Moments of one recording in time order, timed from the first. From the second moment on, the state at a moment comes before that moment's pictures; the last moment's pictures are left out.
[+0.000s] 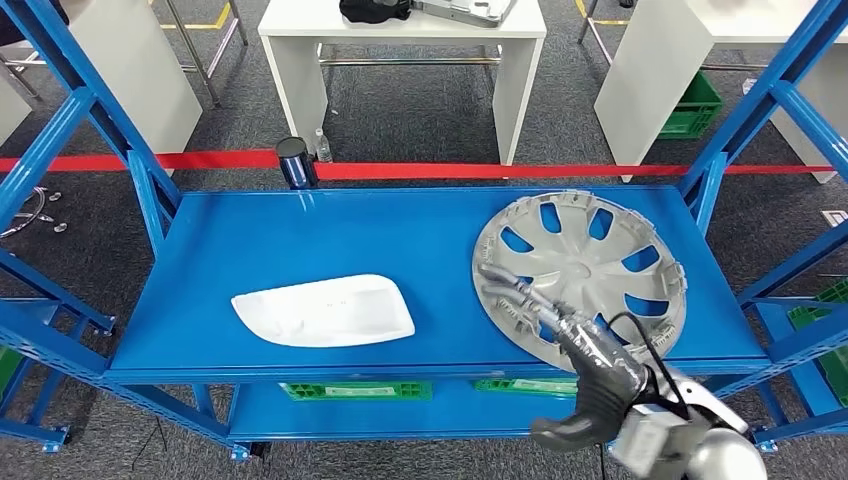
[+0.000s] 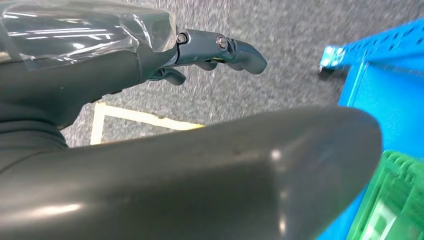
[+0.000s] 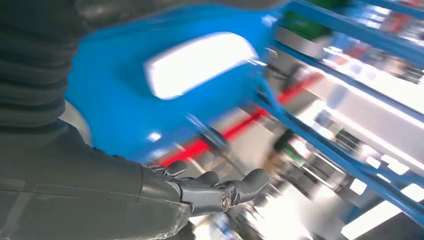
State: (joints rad) left arm 0.23 -0.37 0.98 -1.11 -0.44 -0.50 -0.06; right arm 0.00 -0.32 0.31 -2.08 0.21 0.40 -0.19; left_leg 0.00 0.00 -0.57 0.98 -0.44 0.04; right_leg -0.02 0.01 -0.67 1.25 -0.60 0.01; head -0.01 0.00
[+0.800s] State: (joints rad) left arm 0.11 -0.36 1.05 -0.87 -0.59 -0.49 -0.20; right arm -0.05 -0.52 0.48 -1.96 0.81 0.31 -0.02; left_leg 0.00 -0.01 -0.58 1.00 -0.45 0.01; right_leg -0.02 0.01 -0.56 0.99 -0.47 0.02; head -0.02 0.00
